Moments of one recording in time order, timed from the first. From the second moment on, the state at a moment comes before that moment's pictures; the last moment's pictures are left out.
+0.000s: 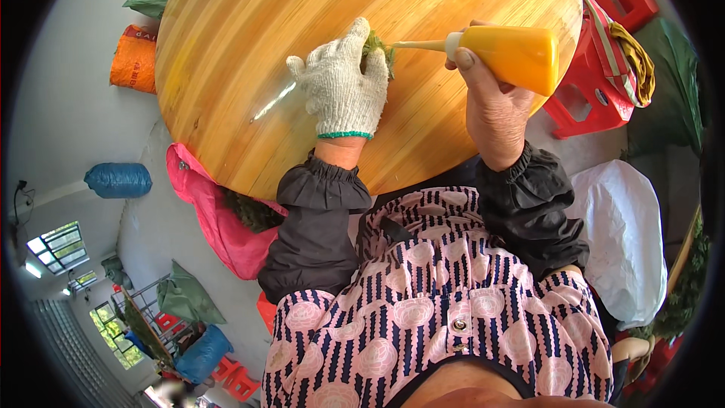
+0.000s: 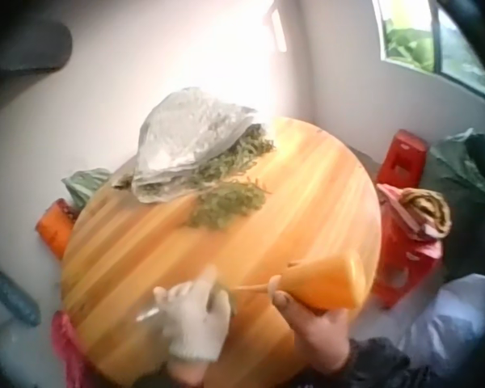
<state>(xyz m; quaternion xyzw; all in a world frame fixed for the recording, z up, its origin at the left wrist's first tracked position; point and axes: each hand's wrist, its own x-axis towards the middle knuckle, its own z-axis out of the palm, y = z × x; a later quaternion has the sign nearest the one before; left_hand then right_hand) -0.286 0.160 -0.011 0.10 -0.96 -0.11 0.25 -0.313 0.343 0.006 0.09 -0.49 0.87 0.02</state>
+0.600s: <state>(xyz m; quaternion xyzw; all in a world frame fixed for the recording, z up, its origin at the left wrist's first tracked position) -0.285 0.166 -0.006 0.12 -0.97 -0.06 0.20 -0.325 0.332 0.002 0.07 -0.54 0.84 -0.01</state>
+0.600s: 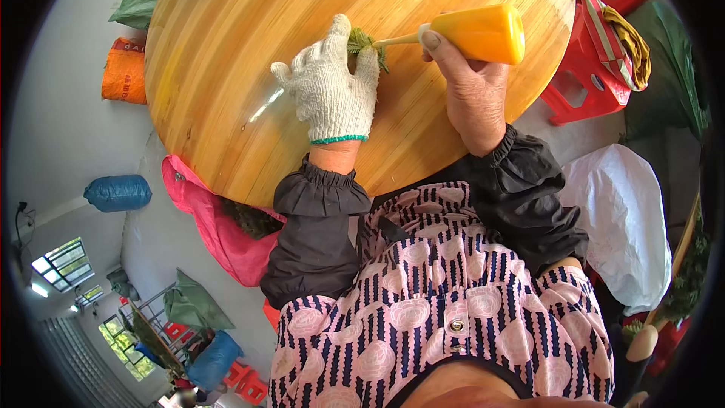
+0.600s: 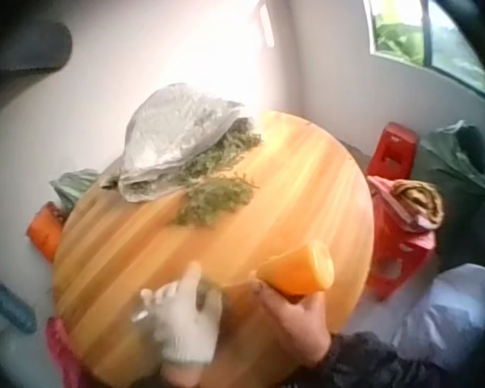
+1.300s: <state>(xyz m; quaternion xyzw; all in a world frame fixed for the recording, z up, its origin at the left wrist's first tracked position) -0.290 0.151 -0.021 0.03 -0.96 -0.11 0.27 -0.336 0.316 0.003 0.16 -0.53 0.83 -0.03</state>
